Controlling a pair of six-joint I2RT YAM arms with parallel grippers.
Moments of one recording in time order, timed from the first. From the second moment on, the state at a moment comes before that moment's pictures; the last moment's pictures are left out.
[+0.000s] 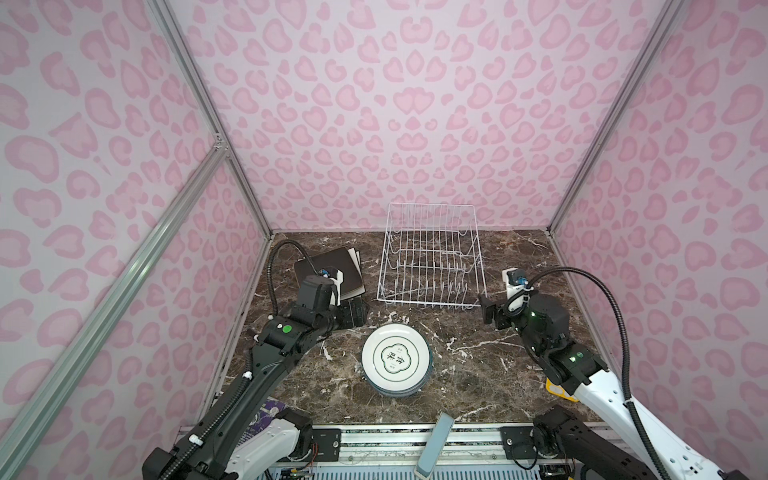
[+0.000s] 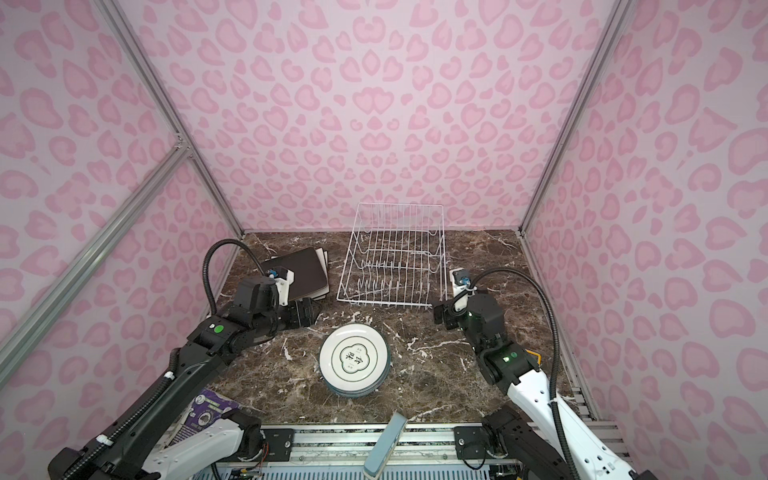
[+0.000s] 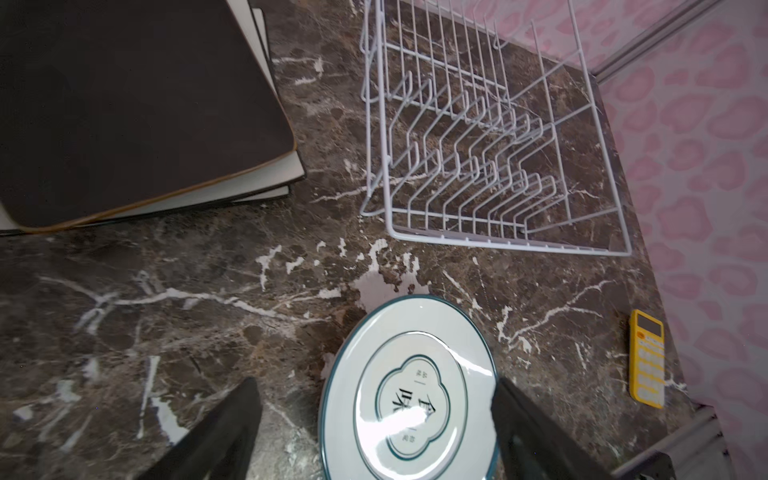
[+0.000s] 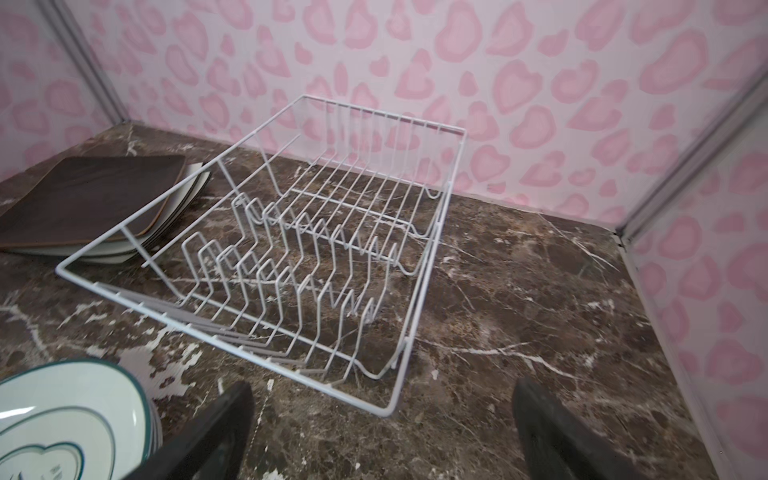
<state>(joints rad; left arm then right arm) -0.39 1.00 0.92 -0.66 0.07 -0.46 0.41 0.77 0.61 -0.17 0.20 0.04</state>
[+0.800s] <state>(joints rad) -0.17 1.03 0.45 0.10 -0.56 -0.22 0.07 0.84 0.20 0.34 0.34 0.14</state>
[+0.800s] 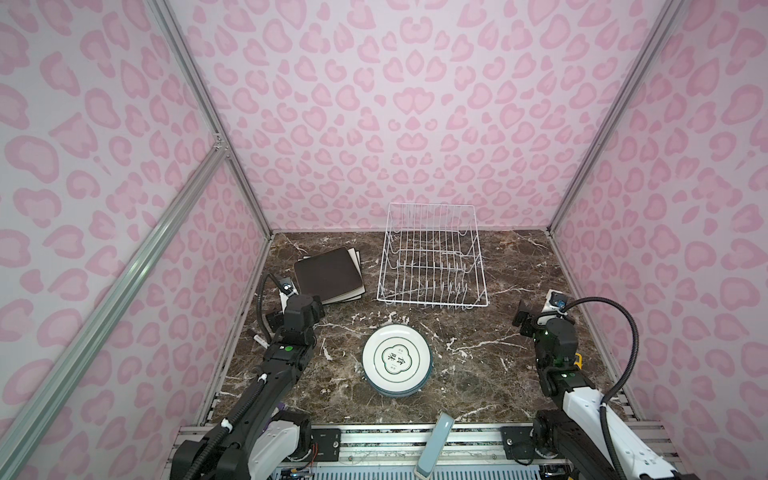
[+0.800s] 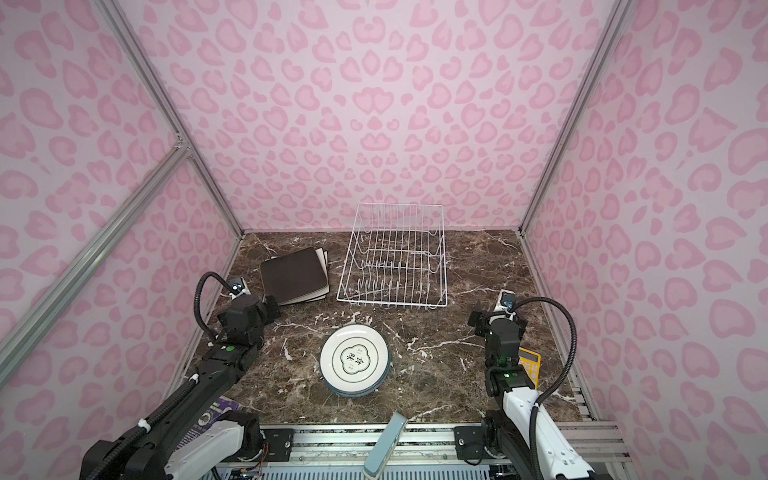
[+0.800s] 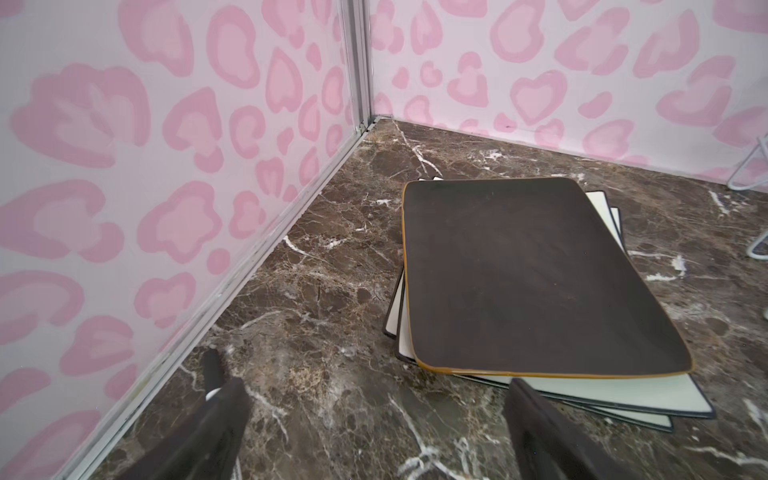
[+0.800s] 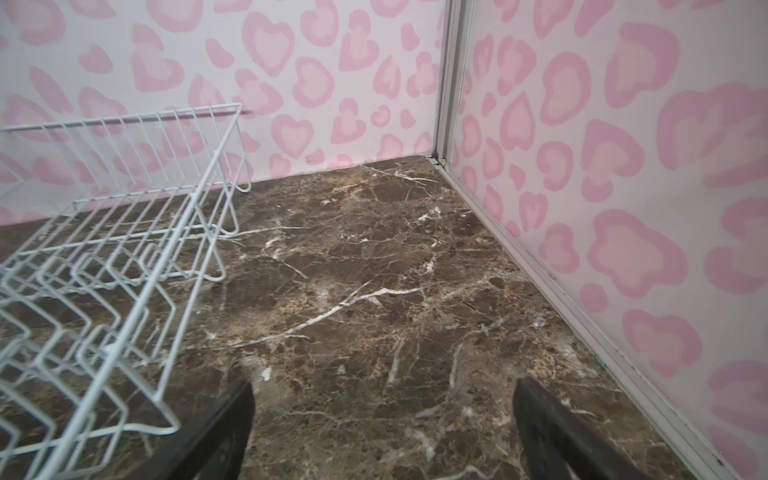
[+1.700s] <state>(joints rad) -0.02 1.47 0.31 0.86 -0.30 -0.09 0.02 1.55 0.33 0.99 0.23 0.05</state>
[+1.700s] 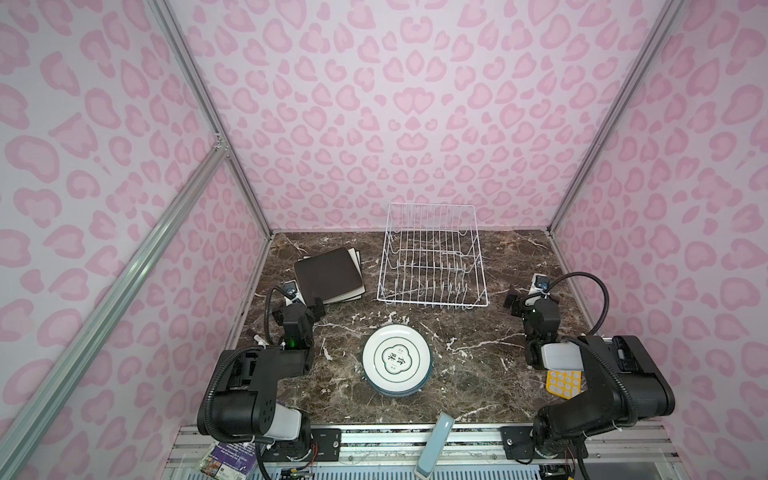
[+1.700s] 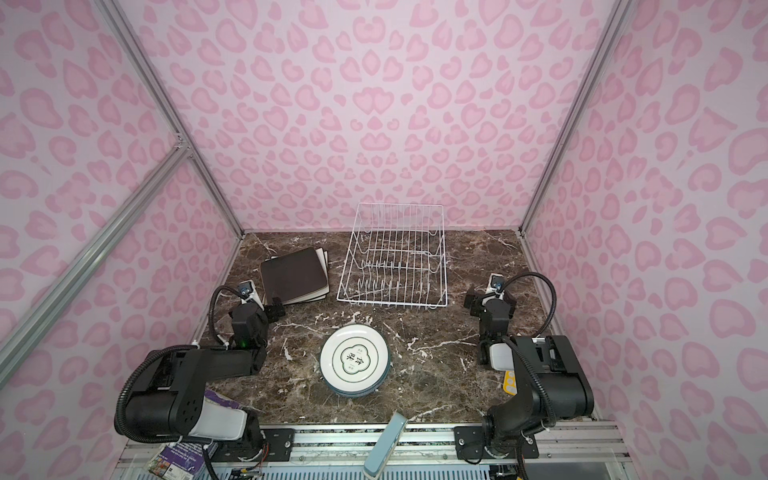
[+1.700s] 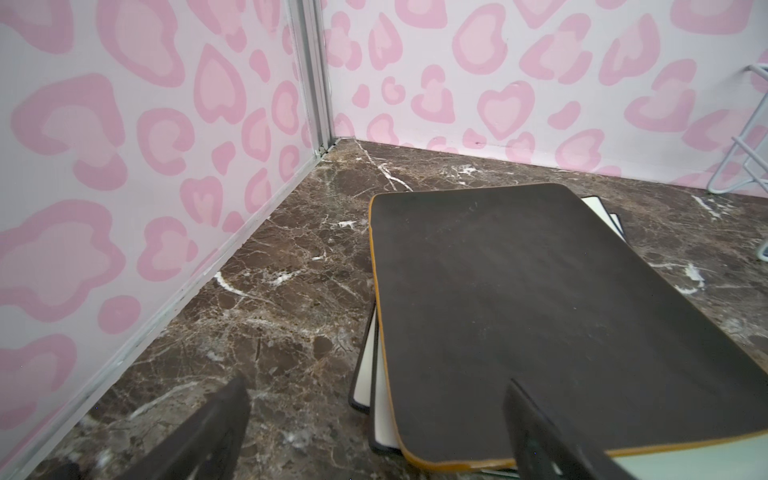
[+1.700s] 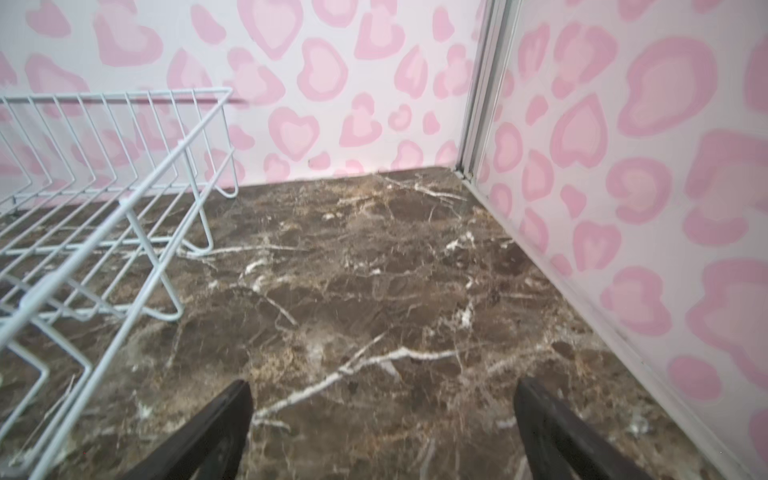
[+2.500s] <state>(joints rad) -0.02 1.47 0.31 0.86 -0.29 -0.09 0.03 1.54 0.34 0.87 0.26 0.03</state>
